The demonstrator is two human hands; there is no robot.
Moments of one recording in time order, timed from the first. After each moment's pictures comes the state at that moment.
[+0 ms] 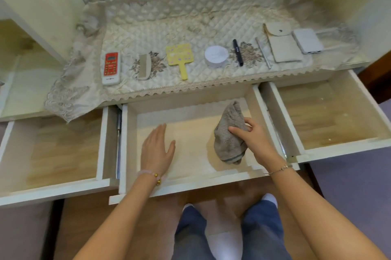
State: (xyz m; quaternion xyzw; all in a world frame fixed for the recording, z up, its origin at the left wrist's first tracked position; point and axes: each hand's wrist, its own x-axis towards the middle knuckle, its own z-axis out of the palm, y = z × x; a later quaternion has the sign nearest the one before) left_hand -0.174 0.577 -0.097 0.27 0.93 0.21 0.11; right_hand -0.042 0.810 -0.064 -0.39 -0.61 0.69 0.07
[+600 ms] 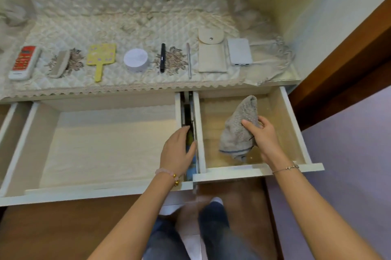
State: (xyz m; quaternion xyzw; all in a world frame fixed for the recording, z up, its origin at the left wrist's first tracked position) left_hand -0.008 0.874 -0.099 0.29 0.90 0.29 0.13; right_hand 0.082 1.090 -0.073 -0.43 -0.59 0.67 0.11
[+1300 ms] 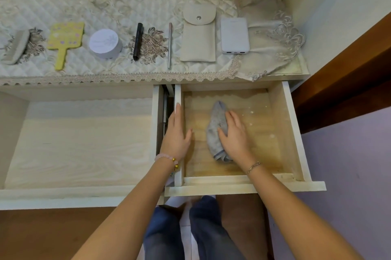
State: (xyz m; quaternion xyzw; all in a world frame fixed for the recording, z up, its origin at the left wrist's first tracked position) left_hand -0.027 0.961 -0.140 0.19 0.90 0.34 0.18; right_hand 0.047 1.119 -0.181 -0.28 -0.91 0.31 -0.01
